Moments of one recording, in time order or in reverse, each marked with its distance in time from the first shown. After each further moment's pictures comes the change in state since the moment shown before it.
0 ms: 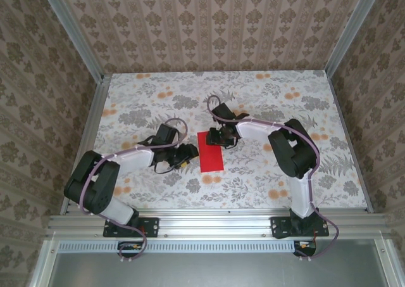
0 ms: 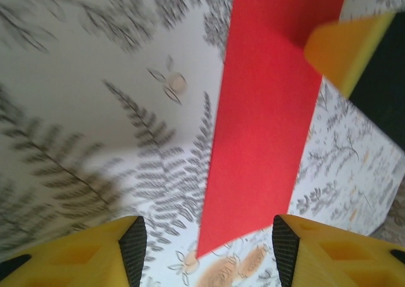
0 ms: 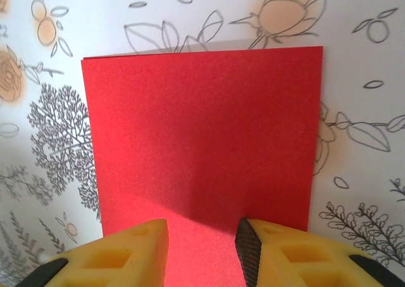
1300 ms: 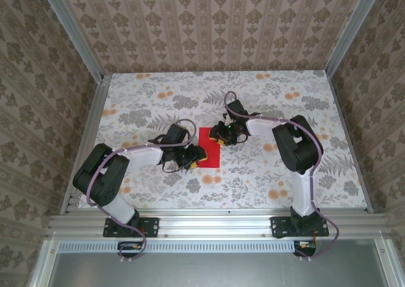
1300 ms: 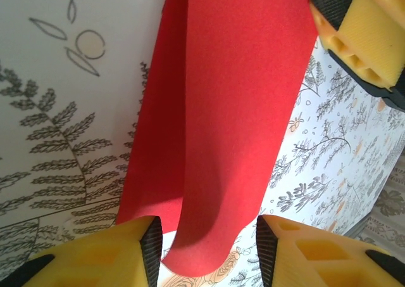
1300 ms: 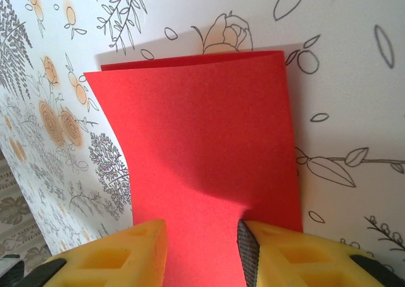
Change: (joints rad) left arm -0.081 0.093 0.066 0.027 0.011 -0.102; right arm -0.119 0.021 -0.072 0.170 -0.278 0.214
